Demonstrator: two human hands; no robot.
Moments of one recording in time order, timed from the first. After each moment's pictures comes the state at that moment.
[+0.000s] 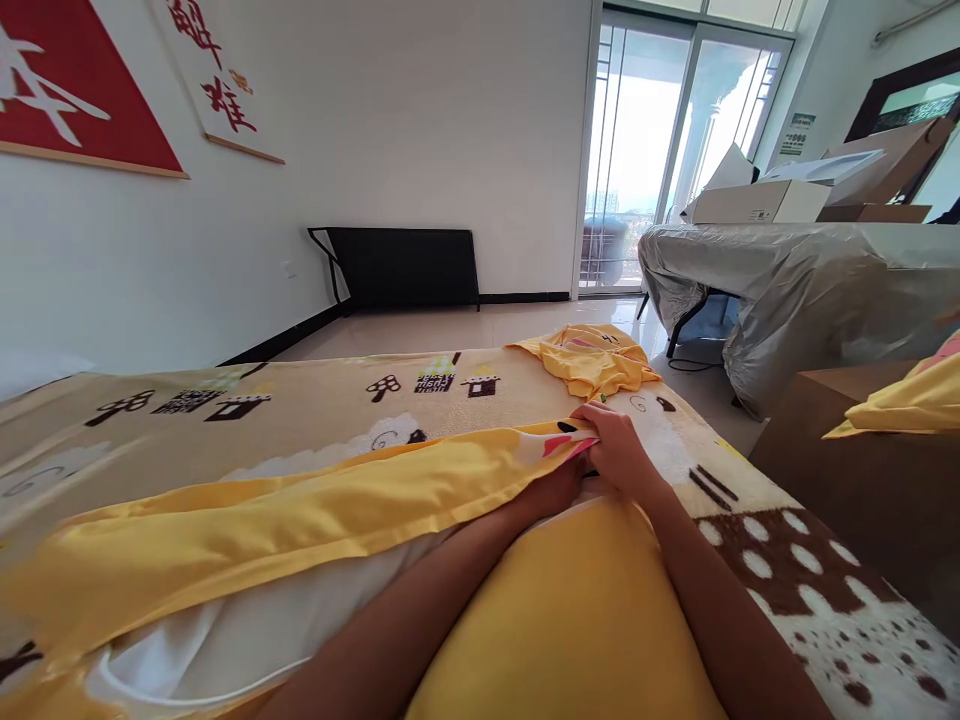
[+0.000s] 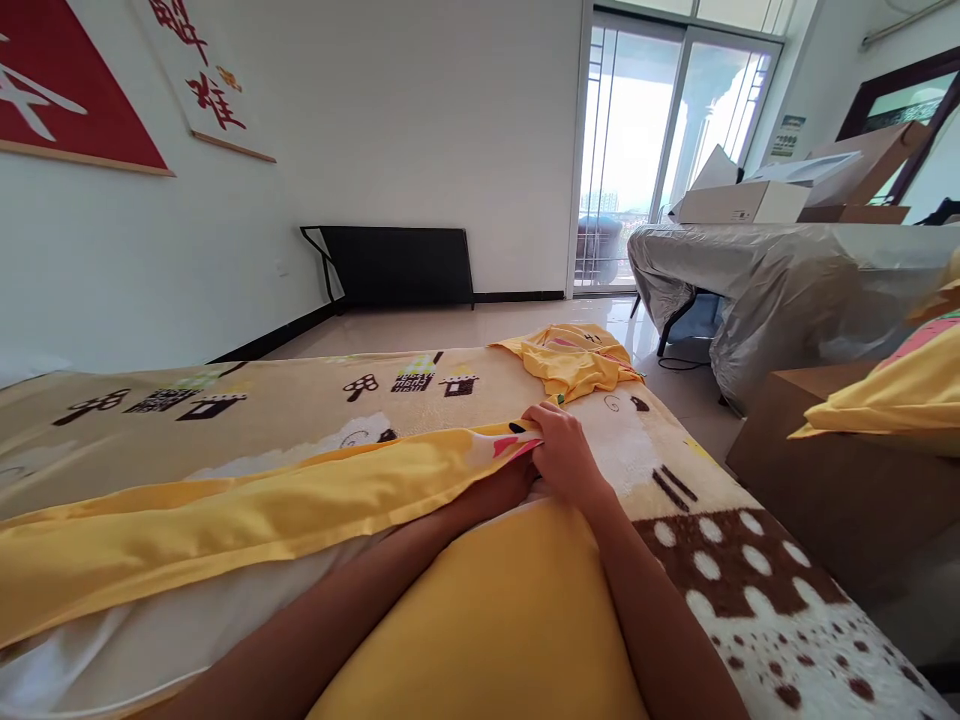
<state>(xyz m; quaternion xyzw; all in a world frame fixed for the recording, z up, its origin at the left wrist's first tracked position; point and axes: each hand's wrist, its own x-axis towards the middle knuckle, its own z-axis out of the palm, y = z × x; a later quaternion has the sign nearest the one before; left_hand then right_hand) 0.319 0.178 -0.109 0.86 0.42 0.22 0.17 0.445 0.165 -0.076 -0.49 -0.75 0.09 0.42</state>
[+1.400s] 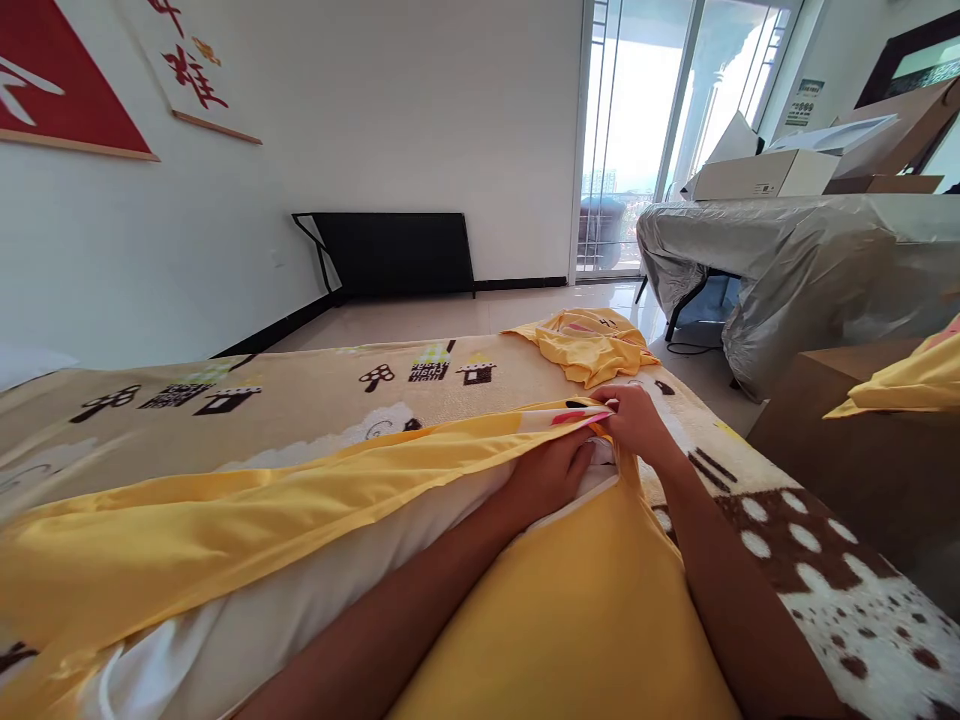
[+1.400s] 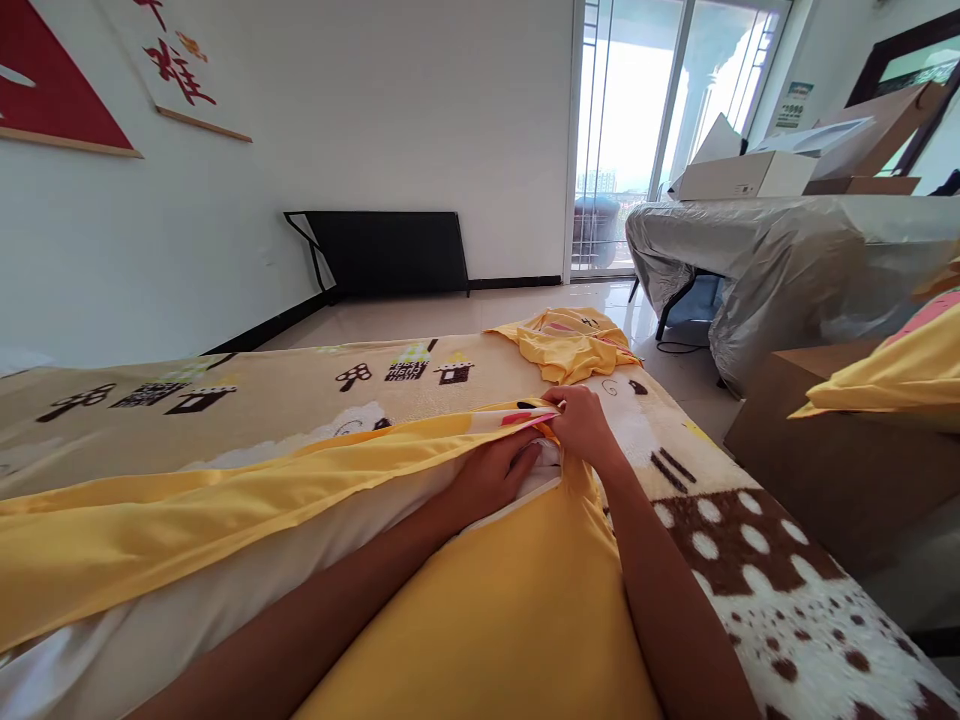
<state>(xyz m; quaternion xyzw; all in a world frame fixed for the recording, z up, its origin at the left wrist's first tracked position) 0.307 0.155 -0.095 0.86 0.34 0.31 0.21 0.472 0.182 -0.079 -0.52 -0.70 0.19 0.44</state>
